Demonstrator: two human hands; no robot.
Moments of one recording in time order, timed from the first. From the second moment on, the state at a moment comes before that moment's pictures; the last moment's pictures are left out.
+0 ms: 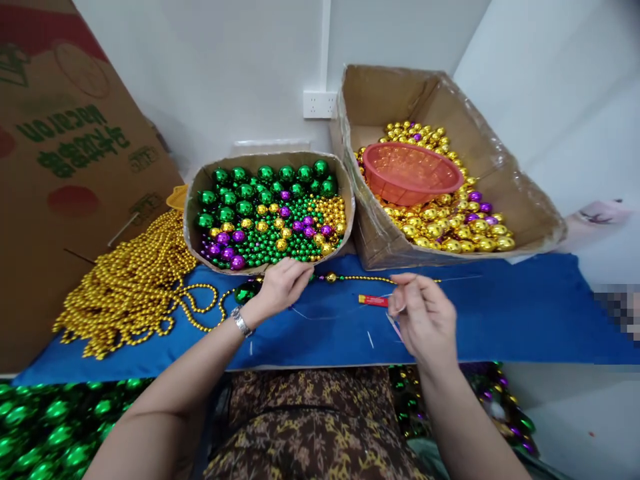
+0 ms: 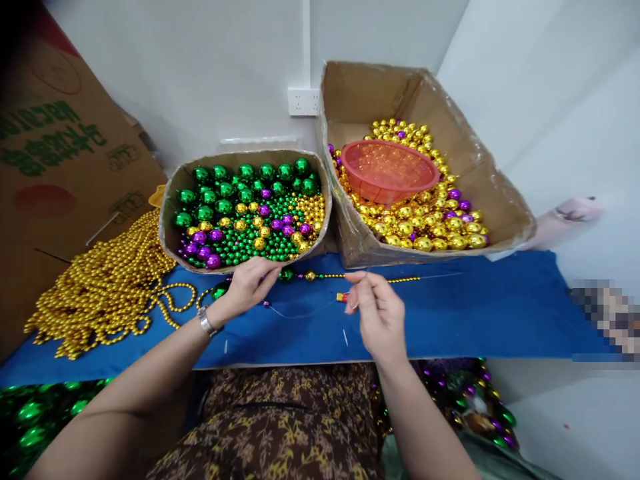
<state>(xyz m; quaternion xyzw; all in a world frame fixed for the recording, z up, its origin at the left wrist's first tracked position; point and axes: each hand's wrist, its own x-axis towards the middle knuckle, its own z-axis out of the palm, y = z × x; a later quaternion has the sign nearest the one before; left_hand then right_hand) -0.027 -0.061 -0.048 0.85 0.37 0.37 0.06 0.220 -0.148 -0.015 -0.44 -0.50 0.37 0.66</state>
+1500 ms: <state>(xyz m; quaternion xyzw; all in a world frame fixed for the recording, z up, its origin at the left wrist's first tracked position) -0.013 0.156 0.000 0.78 0.62 0.11 -0.03 0.216 -0.137 -0.071 -0.57 -0.58 0.30 0.50</state>
